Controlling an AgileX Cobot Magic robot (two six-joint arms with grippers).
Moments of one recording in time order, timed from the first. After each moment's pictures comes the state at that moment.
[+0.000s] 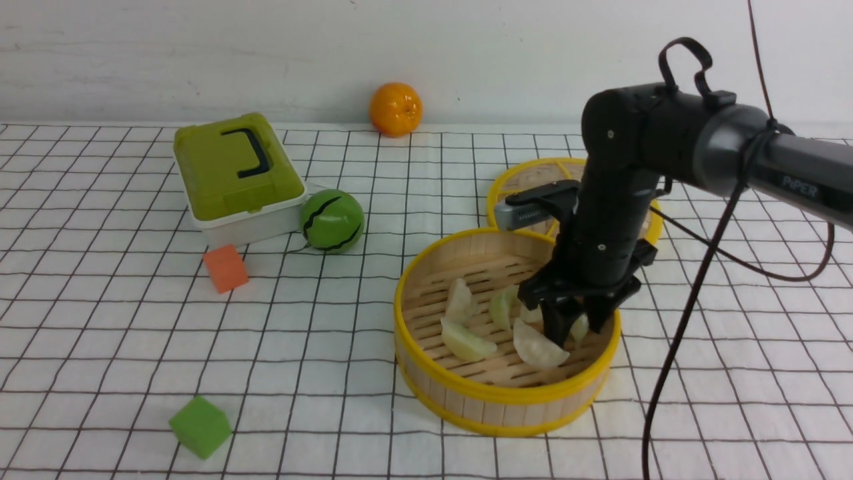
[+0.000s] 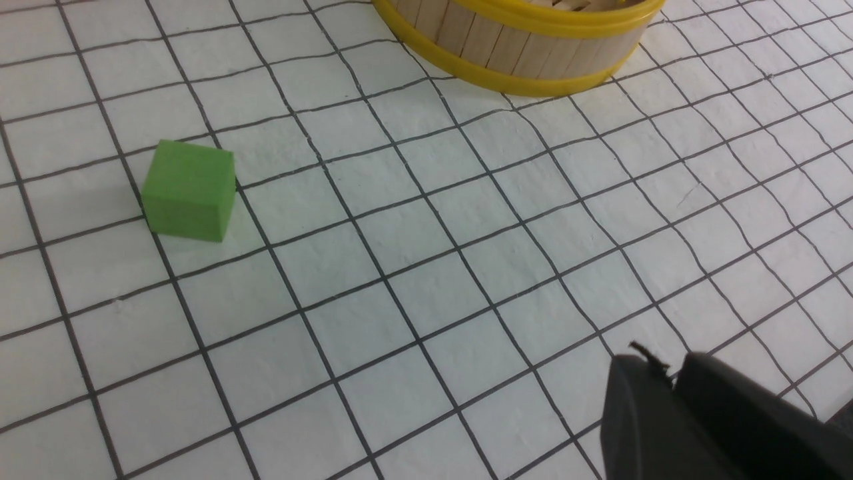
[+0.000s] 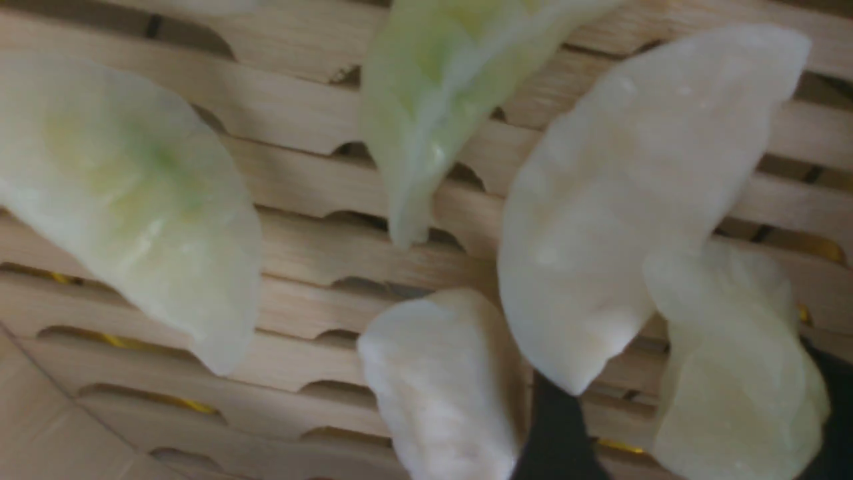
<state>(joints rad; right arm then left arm) 0.37 2.14 -1.78 0.15 1.22 -0.09 -0.56 0.26 -0.46 -0.15 0.84 -0.12</state>
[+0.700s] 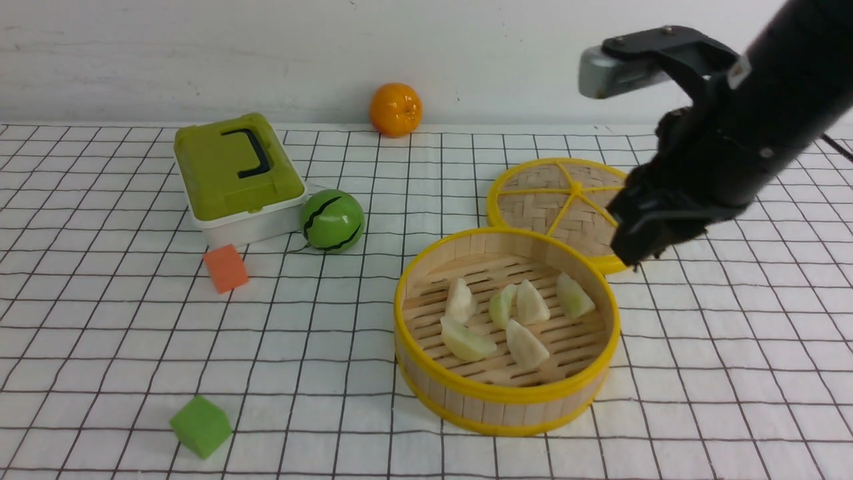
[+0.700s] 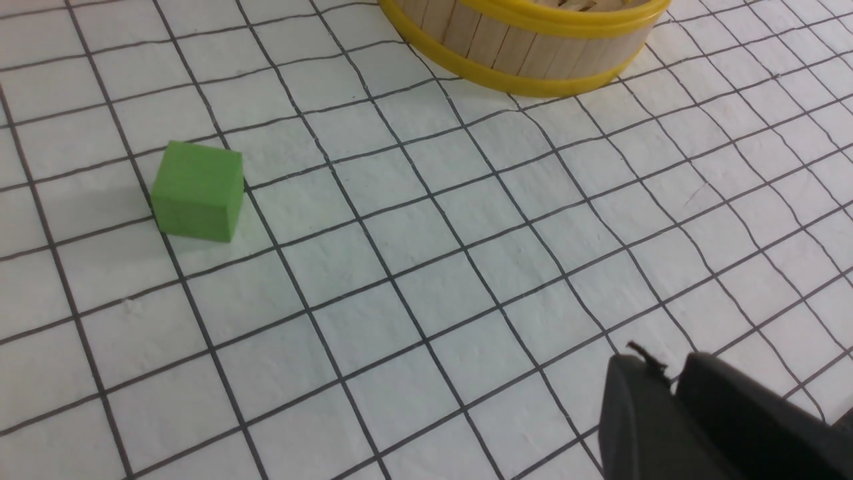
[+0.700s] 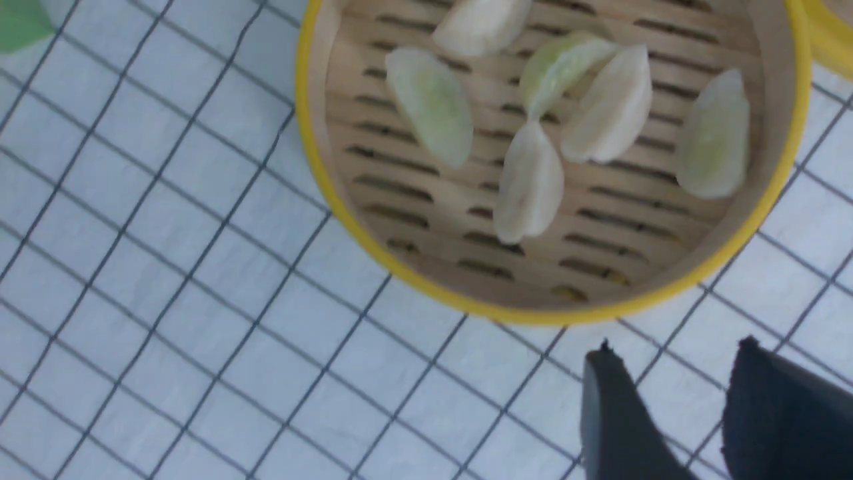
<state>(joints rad) 0.37 1.55 -1.53 0.23 1.24 -0.19 -0.56 0.26 -0.46 -0.14 0.84 -0.12</state>
